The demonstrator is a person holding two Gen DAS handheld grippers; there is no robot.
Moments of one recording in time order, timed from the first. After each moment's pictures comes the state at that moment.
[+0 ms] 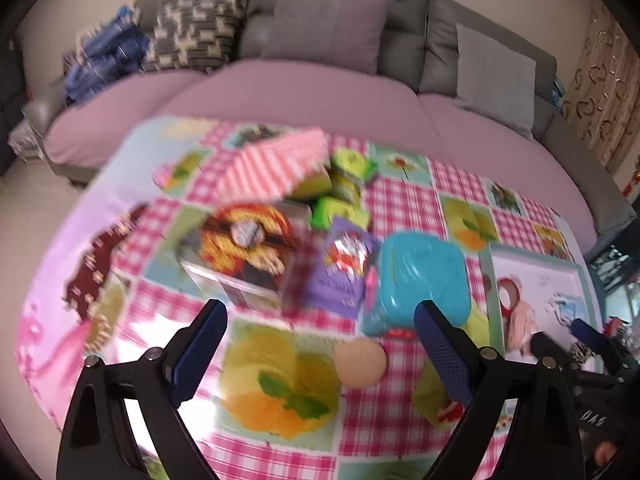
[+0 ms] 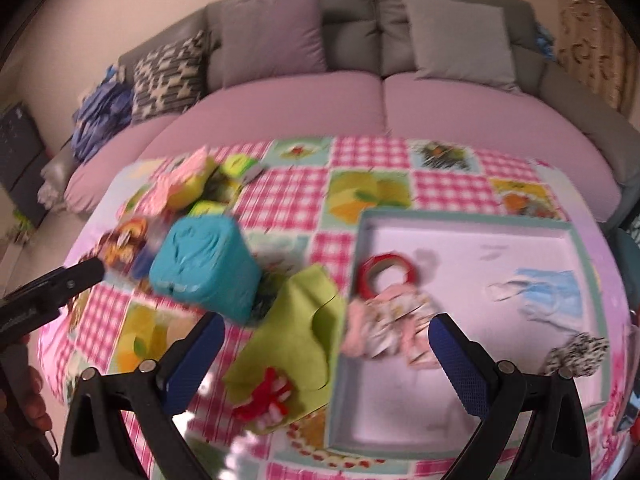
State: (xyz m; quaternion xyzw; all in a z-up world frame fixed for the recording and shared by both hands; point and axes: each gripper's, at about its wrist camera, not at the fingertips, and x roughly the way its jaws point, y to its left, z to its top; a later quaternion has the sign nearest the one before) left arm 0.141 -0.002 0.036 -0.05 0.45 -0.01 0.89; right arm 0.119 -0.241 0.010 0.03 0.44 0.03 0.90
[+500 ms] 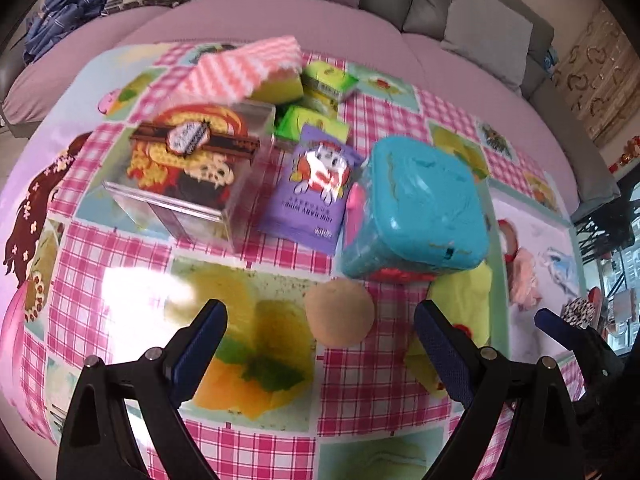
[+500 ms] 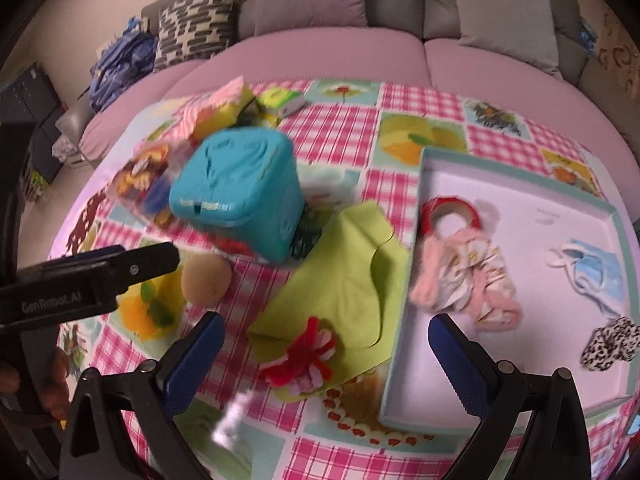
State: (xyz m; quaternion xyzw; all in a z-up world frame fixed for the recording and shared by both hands) left arm 0.153 -0.009 -0.028 -0.09 0.54 -0.07 0.83; right arm 0.112 -0.205 -0.034 0.01 0.50 0.08 0.86
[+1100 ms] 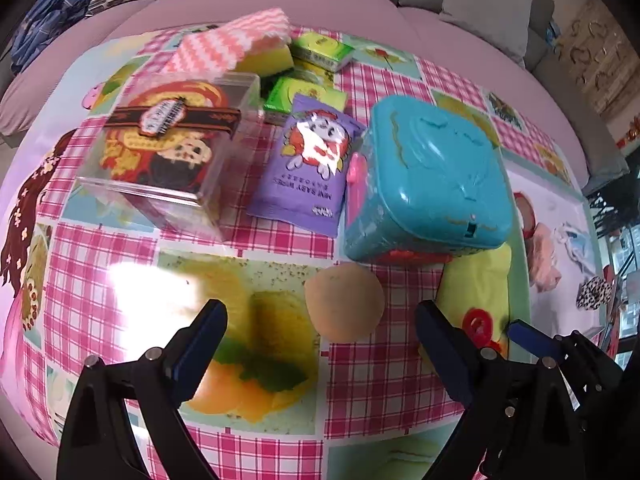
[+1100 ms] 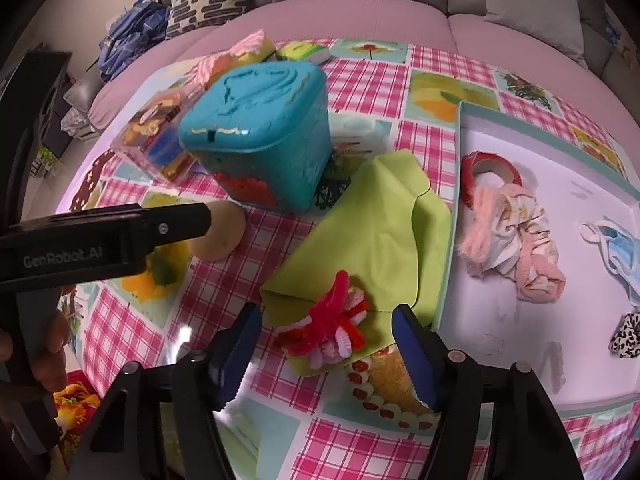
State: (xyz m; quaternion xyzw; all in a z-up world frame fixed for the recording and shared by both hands) left arm 0.160 -0.019 -0.048 -0.06 0.58 -0.08 0.81; right arm 0.104 -0.192 -0.063 -0.01 0.54 0.11 0.83
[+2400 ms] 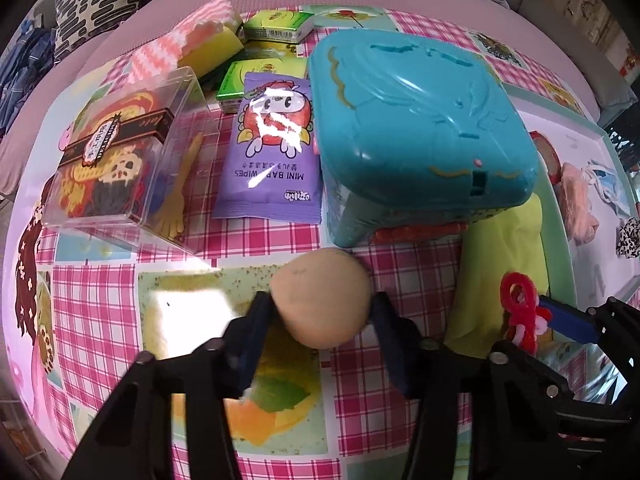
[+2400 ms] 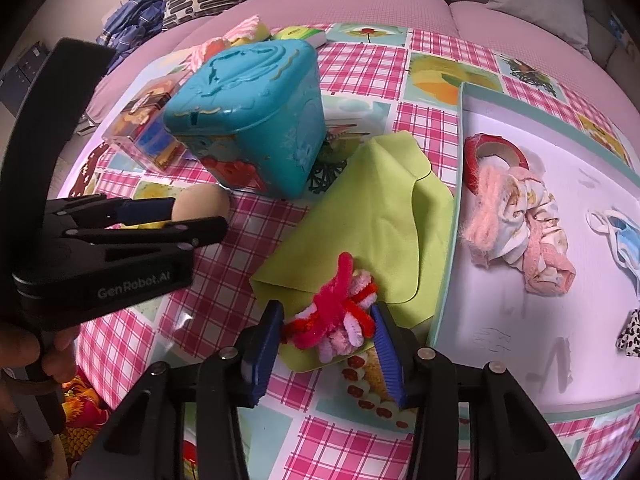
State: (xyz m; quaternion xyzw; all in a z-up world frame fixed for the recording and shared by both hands) left arm 0.178 -0.076 -0.081 0.06 0.60 -0.09 0.79; right arm 0.111 -0.195 -0.075 0.00 0.56 0.11 0.82
